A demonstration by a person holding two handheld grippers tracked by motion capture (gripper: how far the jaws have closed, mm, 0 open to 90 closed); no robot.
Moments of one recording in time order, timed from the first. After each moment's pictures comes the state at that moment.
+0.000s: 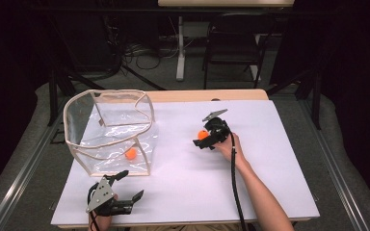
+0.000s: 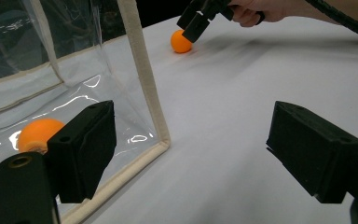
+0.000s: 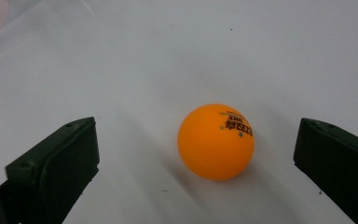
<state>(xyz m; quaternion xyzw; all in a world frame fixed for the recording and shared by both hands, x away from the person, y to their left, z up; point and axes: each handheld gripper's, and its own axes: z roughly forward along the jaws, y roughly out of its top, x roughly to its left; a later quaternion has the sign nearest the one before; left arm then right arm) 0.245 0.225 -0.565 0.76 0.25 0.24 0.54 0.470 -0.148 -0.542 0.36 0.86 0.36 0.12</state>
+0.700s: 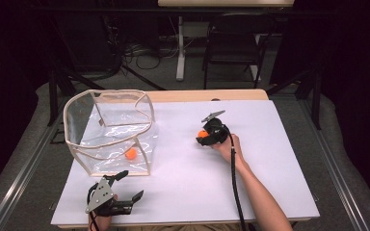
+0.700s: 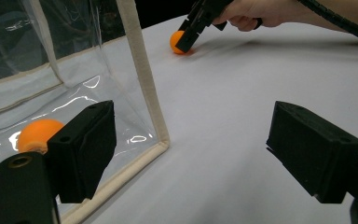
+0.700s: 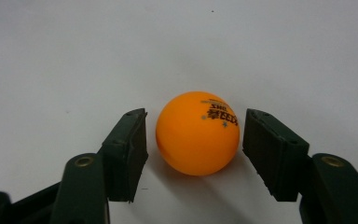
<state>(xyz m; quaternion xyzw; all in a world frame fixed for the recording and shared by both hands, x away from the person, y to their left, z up) 0.244 0.225 -0.565 0.76 0.25 0.24 0.55 0.472 -0.145 -0.549 0.38 0.86 0.32 0.15</state>
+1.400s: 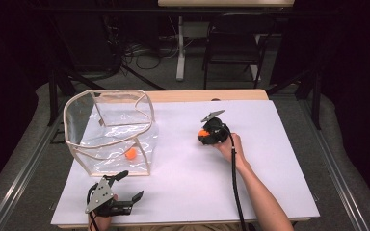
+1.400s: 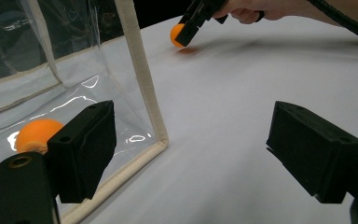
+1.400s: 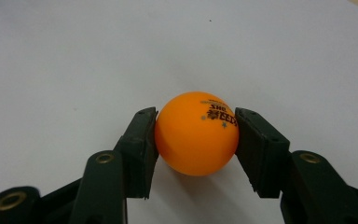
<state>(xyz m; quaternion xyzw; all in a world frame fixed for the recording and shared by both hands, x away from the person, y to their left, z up) 0.244 0.226 -0.565 0.76 0.25 0.24 0.55 0.464 -0.143 -0.536 0.36 0.86 0.31 0.17</state>
